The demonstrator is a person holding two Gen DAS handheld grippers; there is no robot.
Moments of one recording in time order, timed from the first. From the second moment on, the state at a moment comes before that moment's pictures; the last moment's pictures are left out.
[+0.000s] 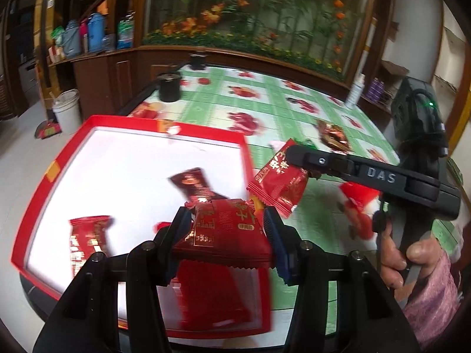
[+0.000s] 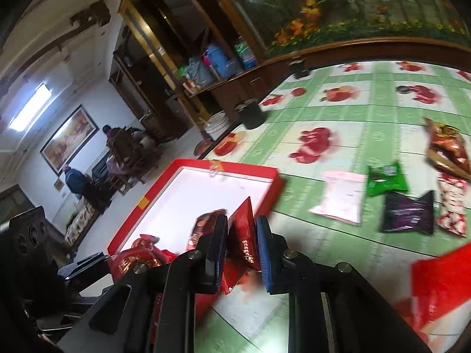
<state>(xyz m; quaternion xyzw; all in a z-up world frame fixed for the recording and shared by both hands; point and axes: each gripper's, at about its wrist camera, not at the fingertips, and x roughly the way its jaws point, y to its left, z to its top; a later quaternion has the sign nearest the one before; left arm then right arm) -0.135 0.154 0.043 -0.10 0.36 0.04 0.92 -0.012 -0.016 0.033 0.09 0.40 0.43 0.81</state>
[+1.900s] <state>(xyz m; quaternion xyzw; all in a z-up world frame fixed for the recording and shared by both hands) -0.123 0.112 0.077 -0.03 0.23 0.08 0.97 0.040 -0.009 0.042 0.13 0.40 0.35 0.84</state>
